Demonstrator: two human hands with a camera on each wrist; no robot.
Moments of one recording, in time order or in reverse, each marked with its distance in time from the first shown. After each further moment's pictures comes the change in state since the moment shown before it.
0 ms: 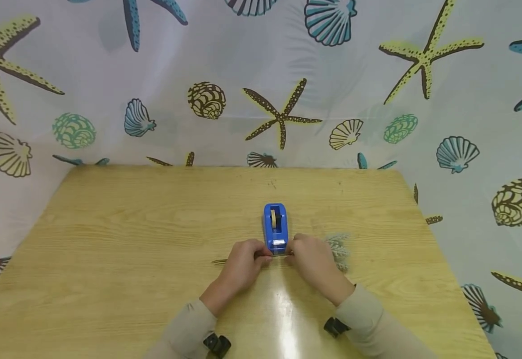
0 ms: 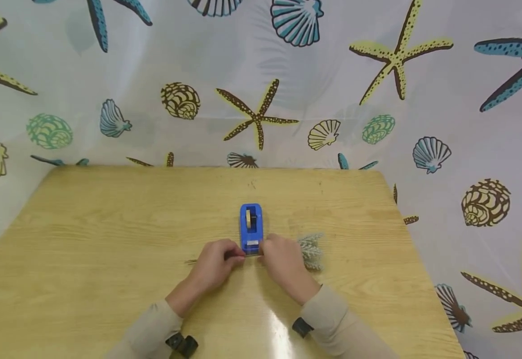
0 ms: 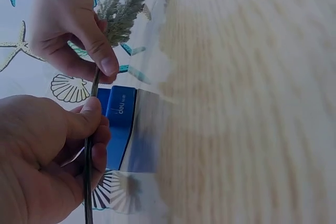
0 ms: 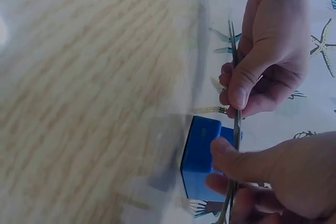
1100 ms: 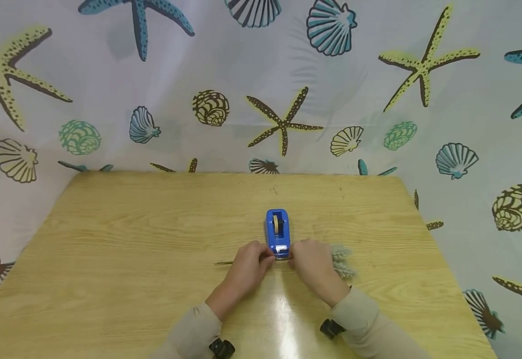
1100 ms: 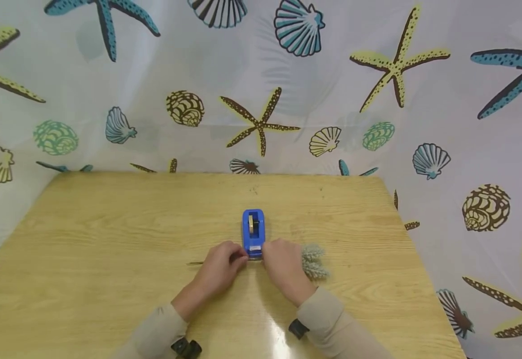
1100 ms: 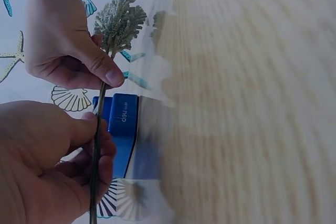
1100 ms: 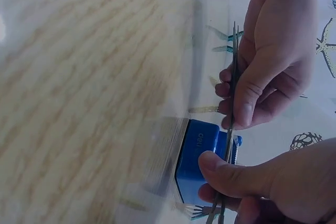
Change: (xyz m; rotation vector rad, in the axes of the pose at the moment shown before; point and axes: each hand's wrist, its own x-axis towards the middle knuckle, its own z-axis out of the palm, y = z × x) left_hand 0.006 0.004 0.001 0.090 0.040 0.044; right_hand 0.014 -0.003 0.000 -0.097 -0.046 0.116
